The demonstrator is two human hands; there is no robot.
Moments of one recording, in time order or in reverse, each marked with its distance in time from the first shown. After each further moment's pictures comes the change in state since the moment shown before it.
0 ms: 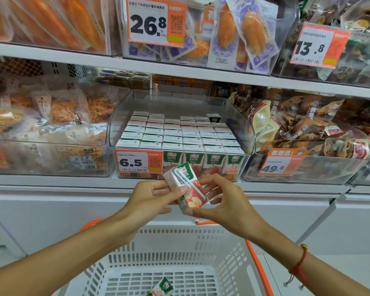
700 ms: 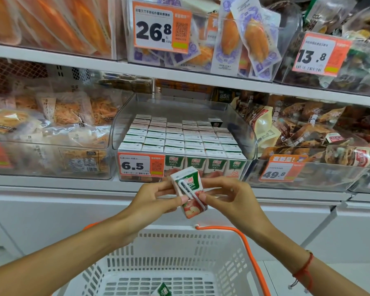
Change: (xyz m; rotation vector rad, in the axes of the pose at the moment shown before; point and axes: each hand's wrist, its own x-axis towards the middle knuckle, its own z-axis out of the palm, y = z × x) left_hand 0.005 -0.002 -0.003 0.033 -0.067 0.061; right_hand 0.004 0.001 -0.009 0.361 0.035 -0.117
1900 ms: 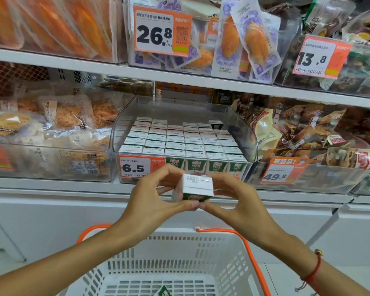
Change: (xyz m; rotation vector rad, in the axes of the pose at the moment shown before) left_hand -0.010 0.015 0.004 0.210 0.116 0.449; right_hand -0.004 -0.003 -0.010 -0.207 -0.075 -0.233
